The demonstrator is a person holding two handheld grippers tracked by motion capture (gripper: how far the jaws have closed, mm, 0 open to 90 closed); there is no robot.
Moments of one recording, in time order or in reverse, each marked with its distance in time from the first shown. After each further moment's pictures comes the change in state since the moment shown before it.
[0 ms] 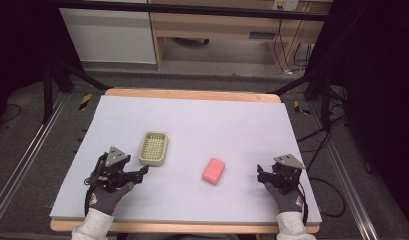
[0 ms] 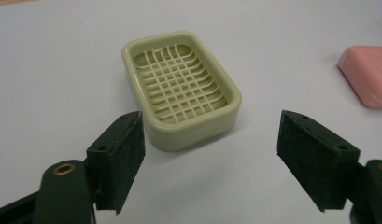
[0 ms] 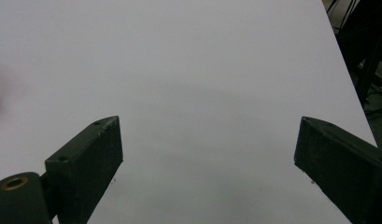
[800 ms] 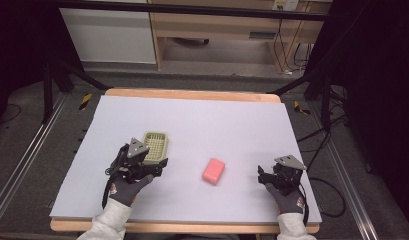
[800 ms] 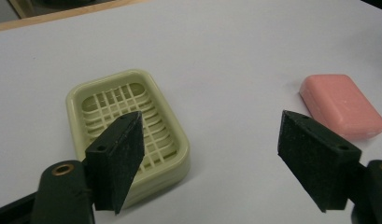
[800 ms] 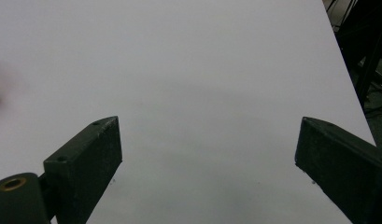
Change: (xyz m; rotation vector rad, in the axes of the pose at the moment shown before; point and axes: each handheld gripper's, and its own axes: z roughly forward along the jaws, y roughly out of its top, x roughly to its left) left arm -0.037 0.033 0.023 -0.018 -0.053 0.040; right arm -0.001 -0.002 -0.003 0.008 -0.002 0.001
